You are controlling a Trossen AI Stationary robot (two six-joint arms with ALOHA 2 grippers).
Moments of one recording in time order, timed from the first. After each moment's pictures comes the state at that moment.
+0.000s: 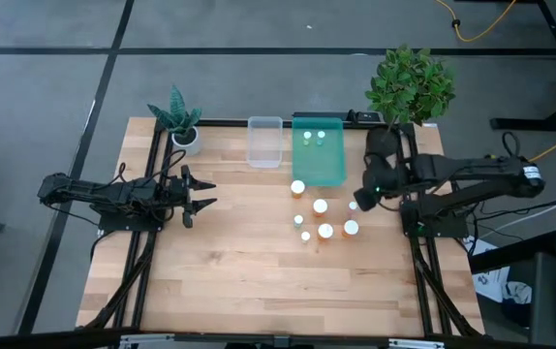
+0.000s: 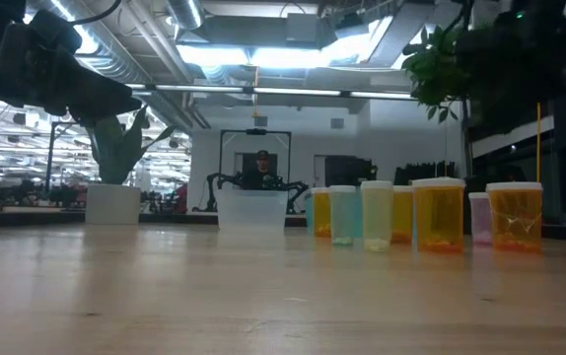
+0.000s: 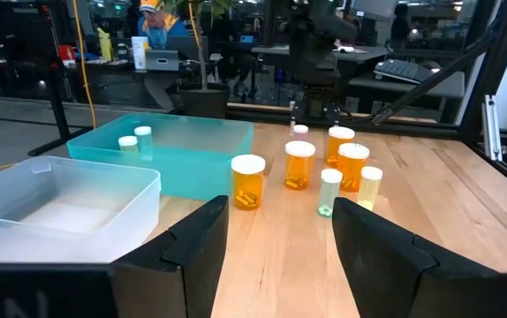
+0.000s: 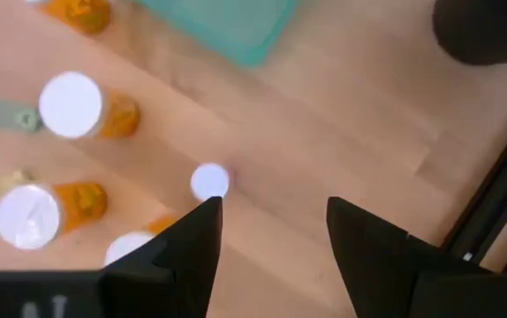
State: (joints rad) left arm -0.09 0.12 0.01 0.04 -0.30 -0.08; right arm 0.02 1.06 0.94 -1.21 0.24 1.02
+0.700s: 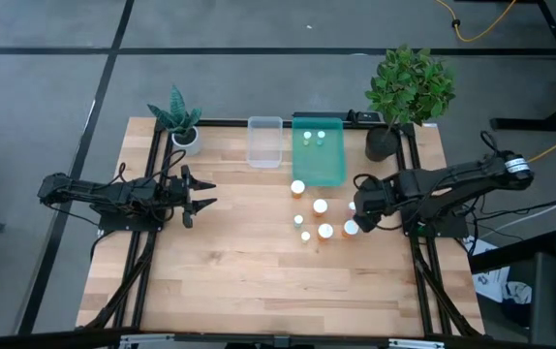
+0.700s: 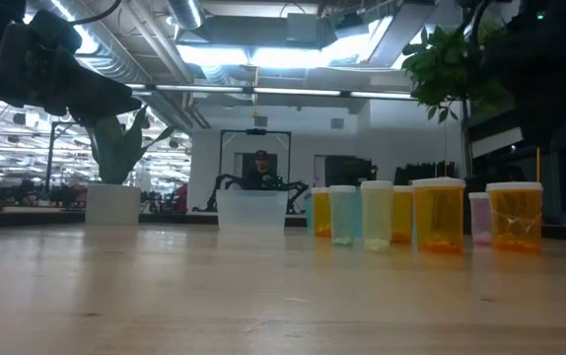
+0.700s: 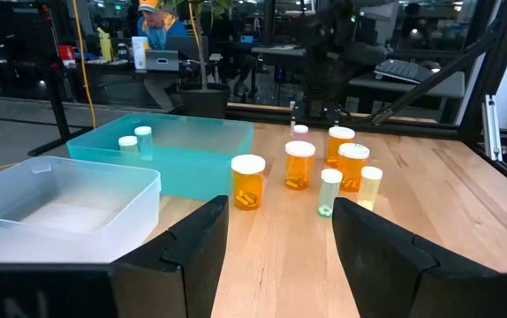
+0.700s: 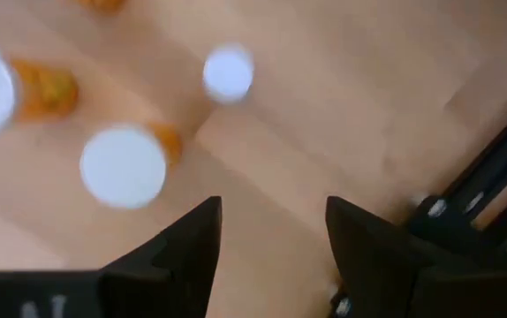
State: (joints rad) left arm -0.09 0.12 0.01 0.05 -0.30 -0.08; right arm 0.17 1.20 0.93 -1.26 0.11 1.07
